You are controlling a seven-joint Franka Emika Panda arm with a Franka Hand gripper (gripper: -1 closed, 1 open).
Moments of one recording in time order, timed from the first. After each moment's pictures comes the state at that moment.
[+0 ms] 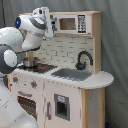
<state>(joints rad) -0.79 -0.50 0.95 -1.83 -0.71 2.82 0.03</state>
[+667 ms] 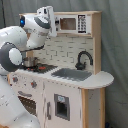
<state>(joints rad) -0.93 -0.46 1.07 -1.76 -0.71 2.82 0.06</state>
